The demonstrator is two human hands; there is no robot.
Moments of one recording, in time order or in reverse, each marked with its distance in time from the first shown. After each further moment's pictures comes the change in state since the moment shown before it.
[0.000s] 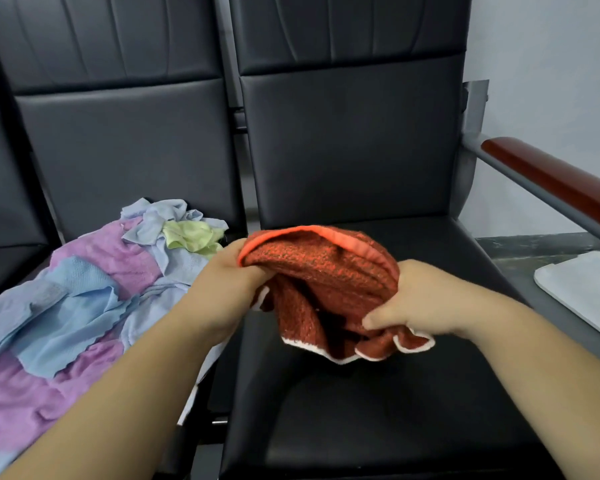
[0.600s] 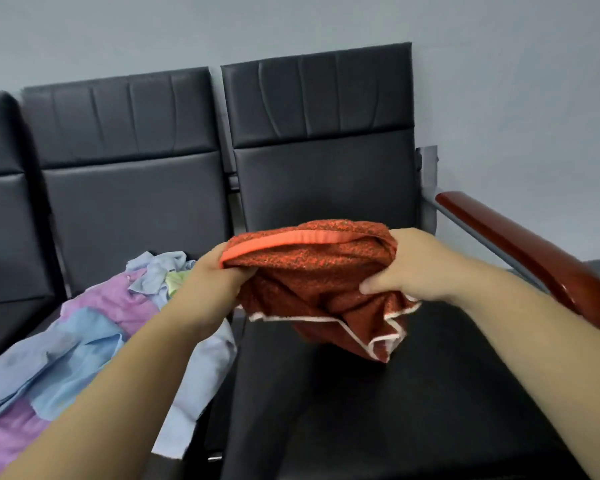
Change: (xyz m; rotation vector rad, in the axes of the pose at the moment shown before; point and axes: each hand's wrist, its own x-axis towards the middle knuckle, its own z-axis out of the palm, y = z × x) left_hand 0.003 0.062 -0.007 0.112 0.065 0.074; right_hand -0.039 -0.043 -0.075 -0.052 0.288 -0.192
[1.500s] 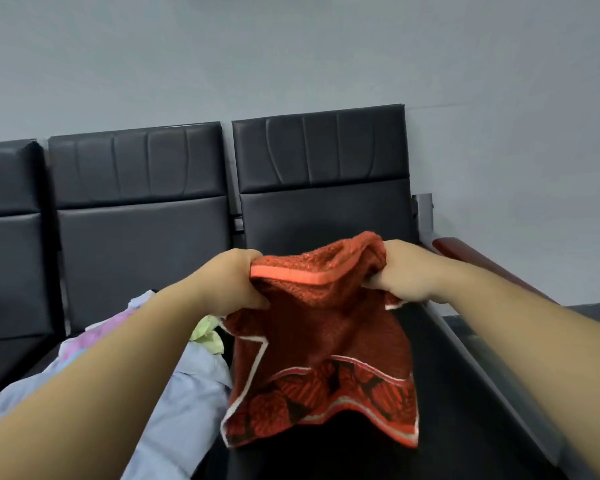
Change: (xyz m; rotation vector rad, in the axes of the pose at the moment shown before) left_hand 0.055 0.073 -0.014 0.947 -0.205 0.179; right_hand 0.050 -0.016 -0.044 -0.182 -0.012 -0.081
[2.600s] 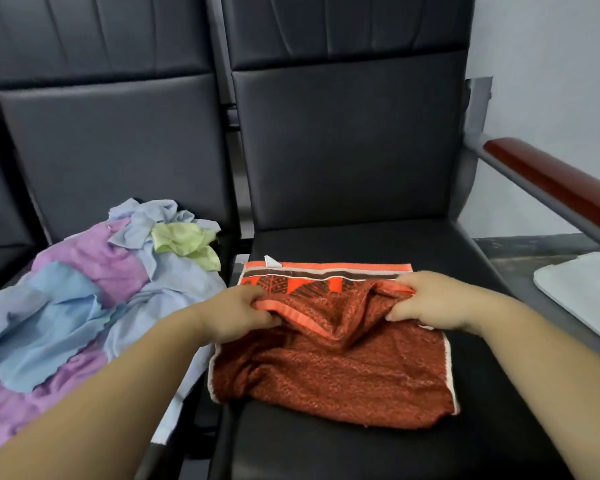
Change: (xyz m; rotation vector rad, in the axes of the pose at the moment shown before) left_hand -0.022 -0.113 0.186 -0.374 -0.399 -0.232; right_hand -0.009 0.106 0.140 0.103 -0.373 0.363
